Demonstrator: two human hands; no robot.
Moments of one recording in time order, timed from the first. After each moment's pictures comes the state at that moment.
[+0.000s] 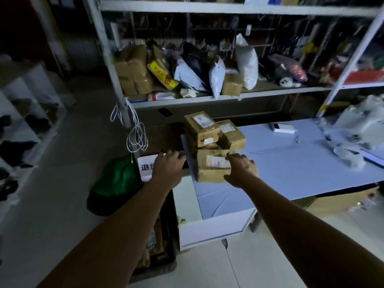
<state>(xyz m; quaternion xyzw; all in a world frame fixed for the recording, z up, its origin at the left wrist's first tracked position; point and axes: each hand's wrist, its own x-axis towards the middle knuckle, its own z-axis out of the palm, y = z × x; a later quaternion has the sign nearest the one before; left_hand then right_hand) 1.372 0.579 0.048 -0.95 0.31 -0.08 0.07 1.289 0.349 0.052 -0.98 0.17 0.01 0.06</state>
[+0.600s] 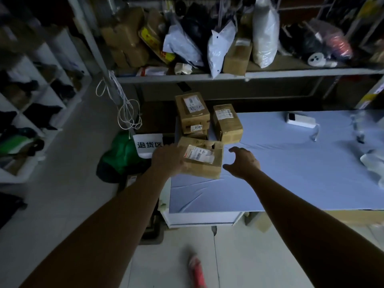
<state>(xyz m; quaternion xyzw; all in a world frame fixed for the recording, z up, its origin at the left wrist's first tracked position) 1.388 0.410 0.012 -0.98 0.20 0.04 0.03 1.342 0.160 -0.003 -0.97 0.13 0.09 0.21</state>
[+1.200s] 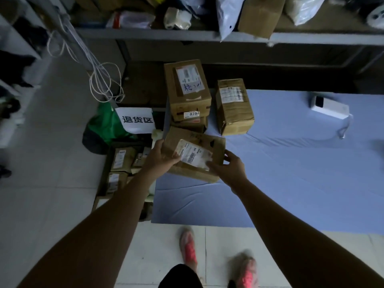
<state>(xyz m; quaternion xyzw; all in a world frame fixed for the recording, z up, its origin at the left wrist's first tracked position) 1.487 0.401 -0.130 -0.85 -0.10 0.20 -0.48 1.433 0.154 -0.124 -0.80 0.25 0.11 0.53</state>
